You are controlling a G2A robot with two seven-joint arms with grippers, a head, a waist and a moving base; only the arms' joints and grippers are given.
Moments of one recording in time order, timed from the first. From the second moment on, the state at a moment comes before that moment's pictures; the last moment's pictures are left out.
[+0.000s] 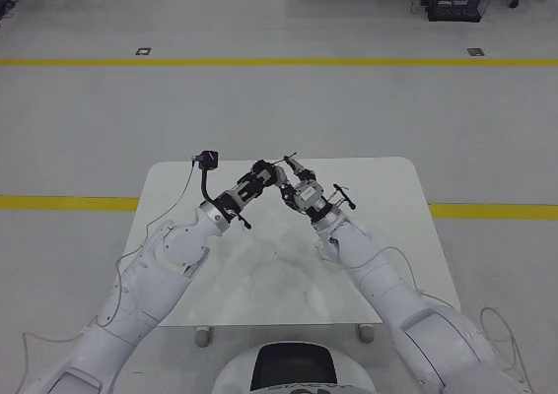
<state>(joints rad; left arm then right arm) 1.18 -1.15 -0.99 -1.42 0.09 -0.34 -0.19 -0.91 -1.64 1.04 -0.48 1.52 0.34 1.13</state>
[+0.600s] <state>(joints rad) 1.18 -1.15 -0.99 -1.42 0.09 -0.34 -0.19 -0.95 -1.58 1.13 -0.50 1.42 0.34 1.27</state>
